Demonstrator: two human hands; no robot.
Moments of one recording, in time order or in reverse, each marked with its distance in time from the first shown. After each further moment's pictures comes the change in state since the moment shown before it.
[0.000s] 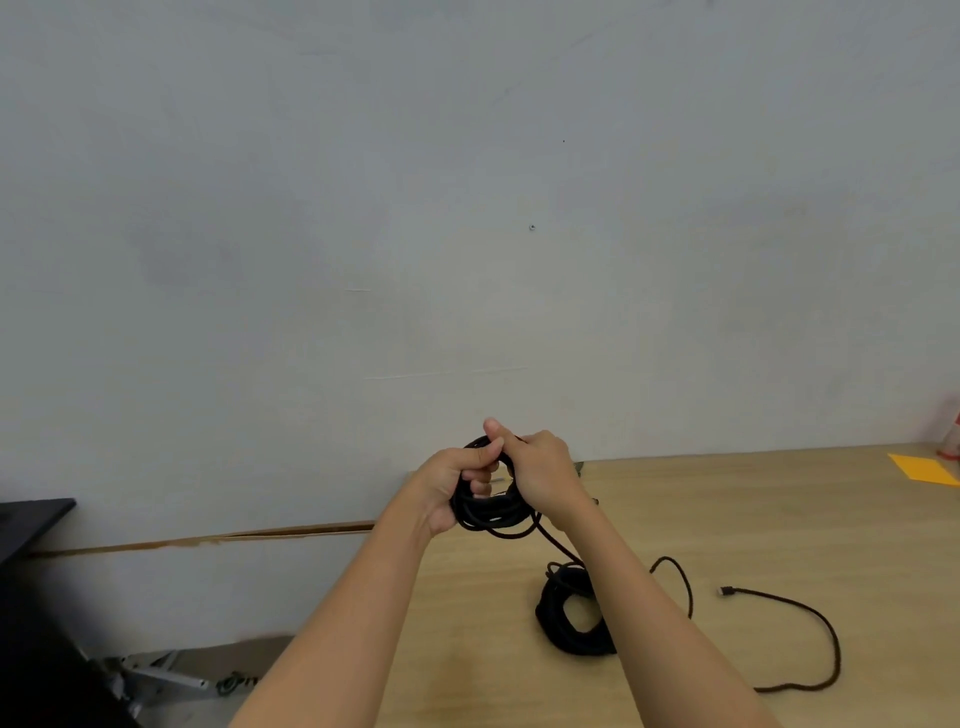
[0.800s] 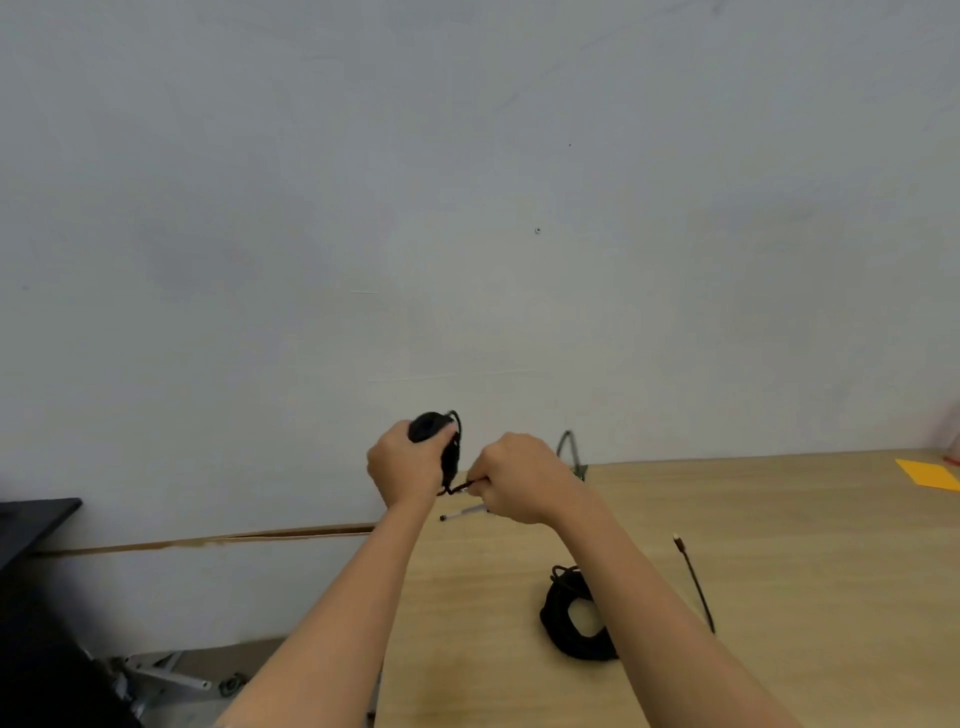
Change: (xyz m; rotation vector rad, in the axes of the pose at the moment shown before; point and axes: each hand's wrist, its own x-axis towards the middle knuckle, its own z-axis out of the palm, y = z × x) left_hand 0.010 0.005 -0.019 0.659 0.961 0.622; right_hand -0.004 -0.023 0.009 -0.976 -0.275 -0.507
